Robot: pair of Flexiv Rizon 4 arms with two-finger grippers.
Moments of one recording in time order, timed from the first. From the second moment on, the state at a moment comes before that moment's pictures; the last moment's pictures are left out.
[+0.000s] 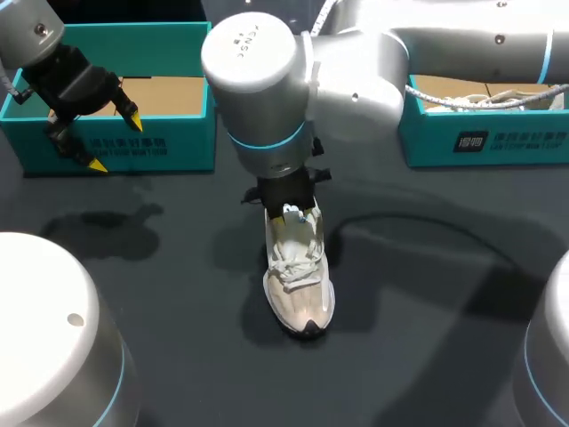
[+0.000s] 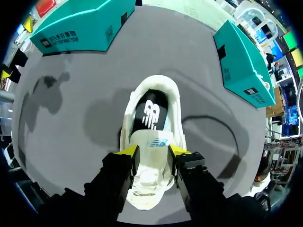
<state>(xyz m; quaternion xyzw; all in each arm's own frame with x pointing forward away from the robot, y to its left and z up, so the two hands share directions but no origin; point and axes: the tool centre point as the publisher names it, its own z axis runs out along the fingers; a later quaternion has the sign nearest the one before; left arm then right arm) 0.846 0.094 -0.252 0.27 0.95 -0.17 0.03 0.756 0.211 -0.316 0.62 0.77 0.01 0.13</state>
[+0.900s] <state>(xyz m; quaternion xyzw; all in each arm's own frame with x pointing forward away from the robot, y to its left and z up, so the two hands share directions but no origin) 0.846 0.094 -0.252 0.27 0.95 -0.17 0.03 0.764 0.213 -0.252 0.25 0.96 0.05 0.09</state>
